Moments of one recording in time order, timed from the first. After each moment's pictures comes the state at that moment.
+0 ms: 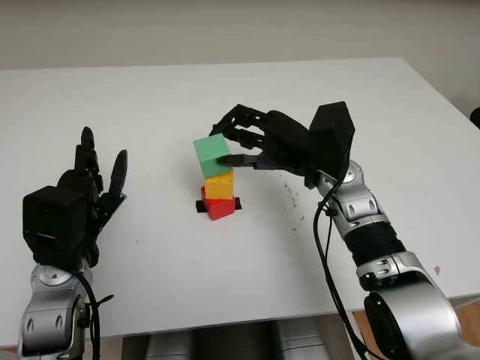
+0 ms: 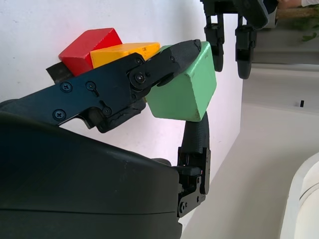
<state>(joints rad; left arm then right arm) -0.06 0.24 0.25 -0.33 0.01 0.42 -0.02 -0.78 -0.20 0.08 0.62 0.06 -0.02 0.54</state>
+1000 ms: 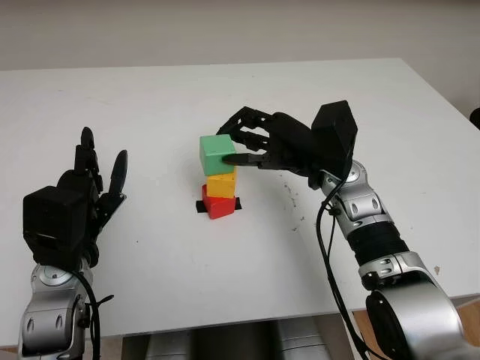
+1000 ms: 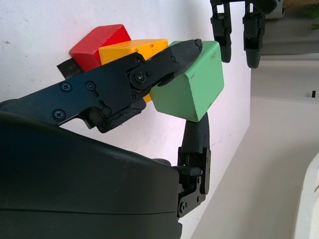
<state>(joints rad) -0.06 0.24 0.25 -0.33 0.00 0.42 -0.02 -0.78 -0.21 0.06 0.60 0.05 0.06 0.55</state>
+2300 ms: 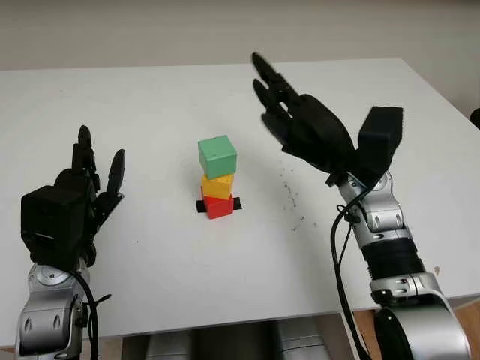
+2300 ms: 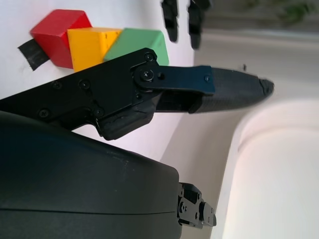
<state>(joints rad) -0.07 0.26 0.26 -0.30 0.00 0.39 -0.02 -0.62 -0.19 -0.06 0.36 0.17 -0.03 0.45</state>
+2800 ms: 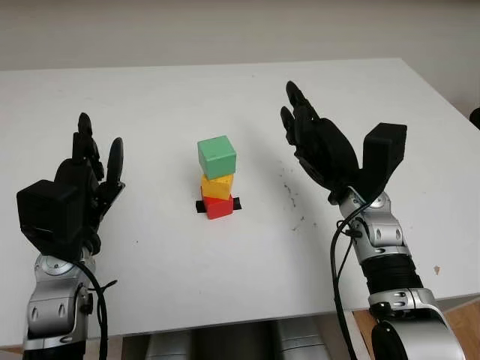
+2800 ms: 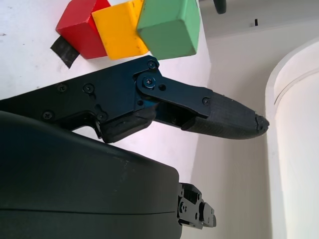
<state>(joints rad) -0.14 0.23 0.26 -0.19 -0.08 0.24 -0.03 -0.58 -0.19 -0.10 0.44 0.19 0.07 0.36</state>
